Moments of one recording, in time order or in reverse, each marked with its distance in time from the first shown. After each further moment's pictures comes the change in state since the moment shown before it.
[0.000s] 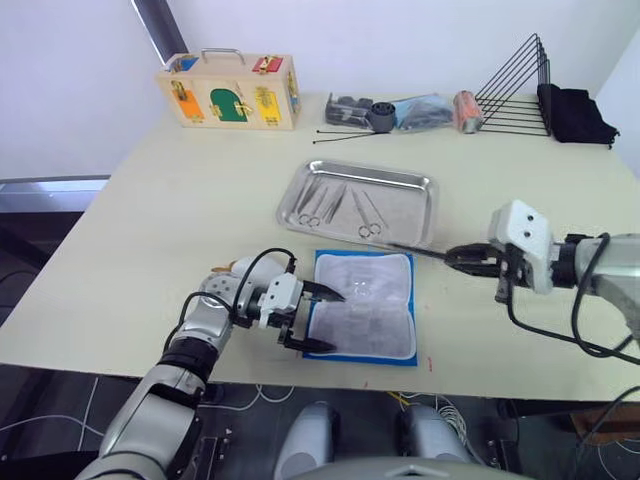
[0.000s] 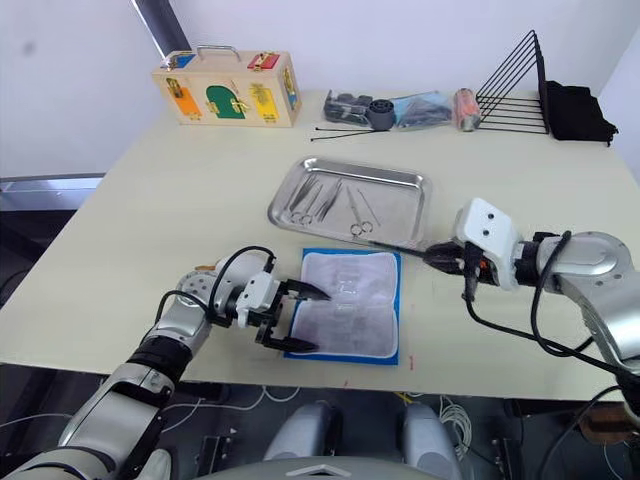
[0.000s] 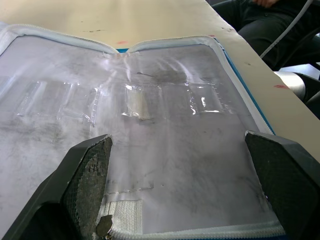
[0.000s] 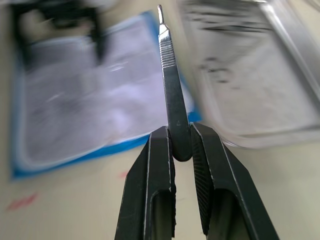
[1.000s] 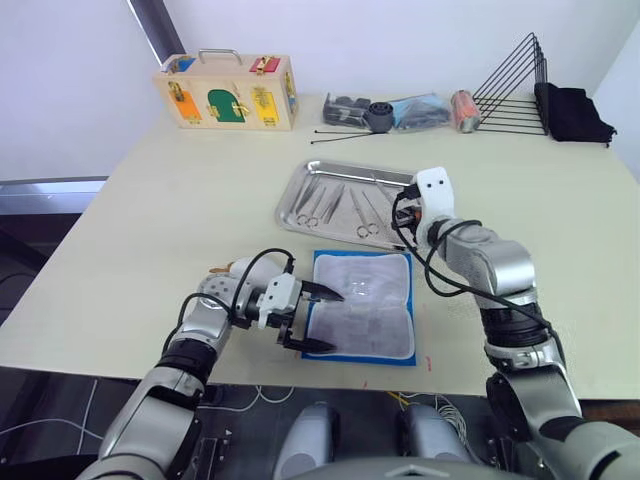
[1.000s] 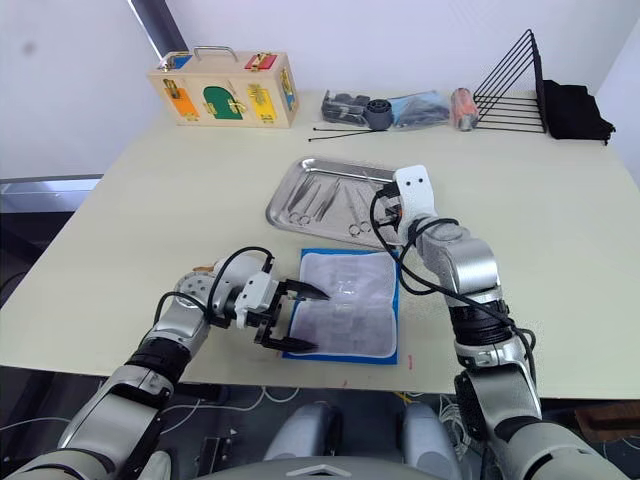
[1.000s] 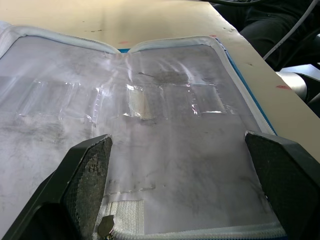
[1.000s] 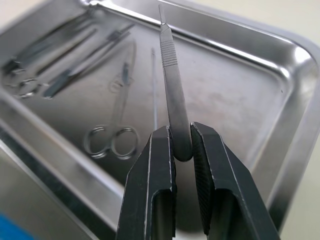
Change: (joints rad) left arm 0.019 -0.001 0.016 -0.013 0.006 0.007 0.001; right arm -0.300 0.700 0.062 0.524 -0.235 0.136 -0.726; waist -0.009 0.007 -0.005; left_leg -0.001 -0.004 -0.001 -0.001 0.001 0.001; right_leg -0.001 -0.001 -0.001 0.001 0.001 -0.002
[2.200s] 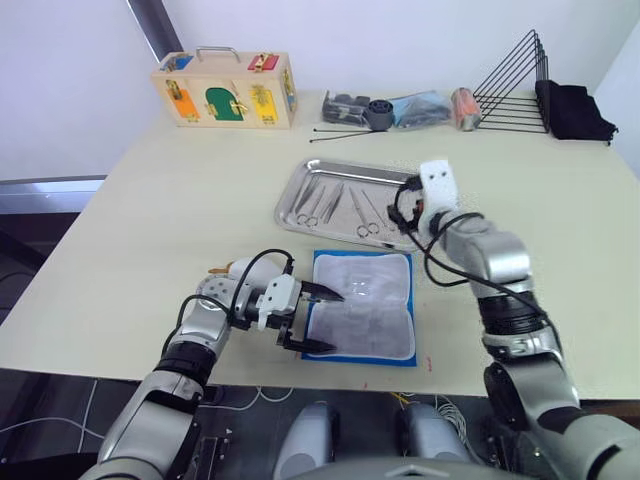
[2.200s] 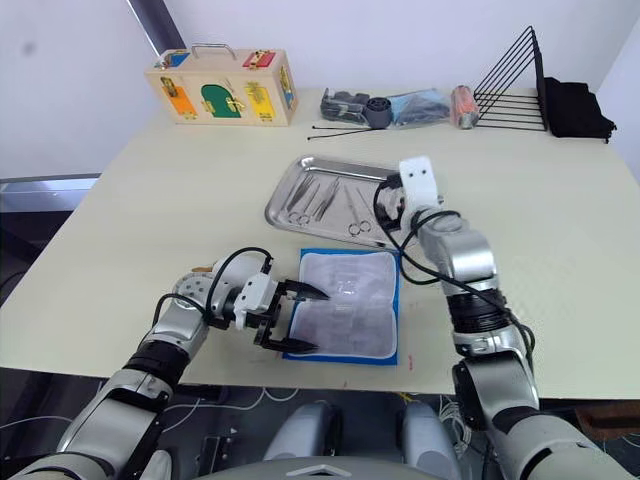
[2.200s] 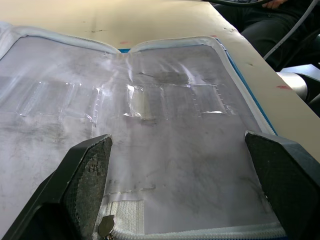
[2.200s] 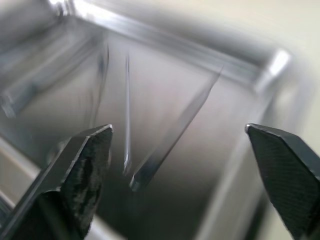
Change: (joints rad) left arm 0.023 0.002 0.021 -0.043 0.013 0.017 0.004; right arm -0.058 -0.073 -0.019 -0.062 -0.027 -0.049 0.068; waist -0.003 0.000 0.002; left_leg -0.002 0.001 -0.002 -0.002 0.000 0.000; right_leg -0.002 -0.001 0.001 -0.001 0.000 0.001
